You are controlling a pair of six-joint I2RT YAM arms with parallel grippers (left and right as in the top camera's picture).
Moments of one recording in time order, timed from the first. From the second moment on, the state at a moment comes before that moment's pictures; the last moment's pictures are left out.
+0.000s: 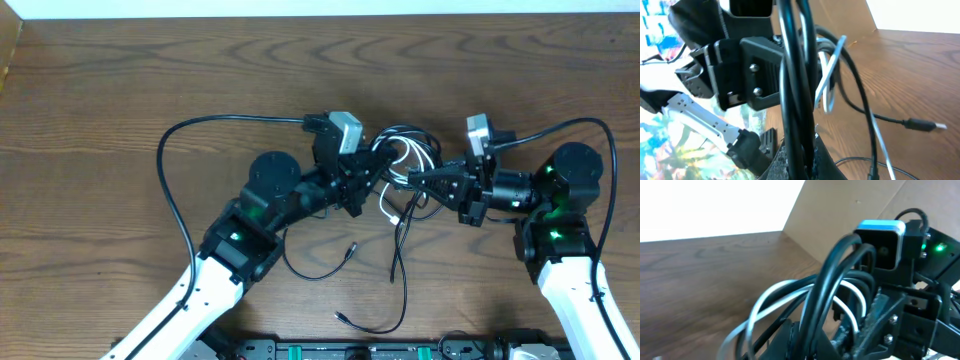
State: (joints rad) left arm -0.62 1.14 0.81 0.22 0.44 -0.45; right arm 0.04 1.10 0.62 0.42 -1.38 0.51
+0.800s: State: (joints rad) left arm -0.54 1.09 0.81 0.10 0.50 -0.47; right arm 0.04 1.10 0.62 0.42 -1.46 0.39
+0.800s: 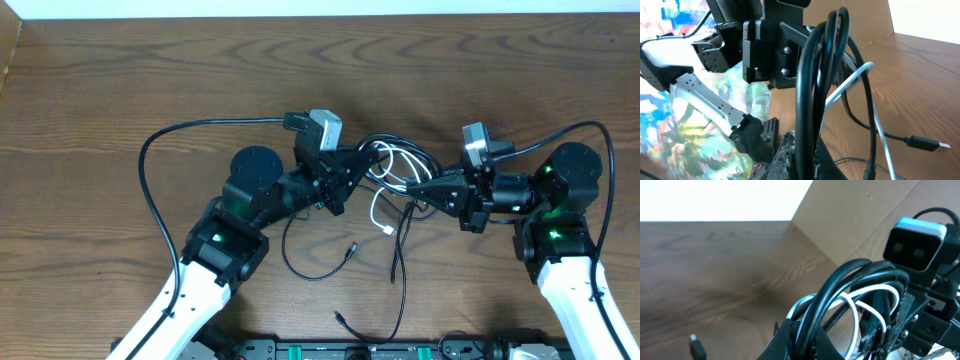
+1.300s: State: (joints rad) left arm -0.53 1.08 0.81 -0.11 0.51 -0.48; right arm 0.05 1.10 0.62 0.42 -1.34 0.41
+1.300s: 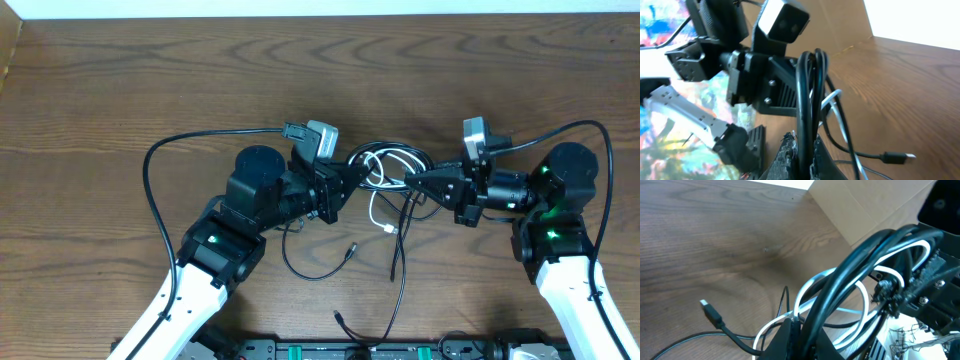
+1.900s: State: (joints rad) left arm -0.50 1.08 0.81 -0.14 0.49 -0.48; right arm 0.05 1.10 0.62 0.42 -1.16 0.56
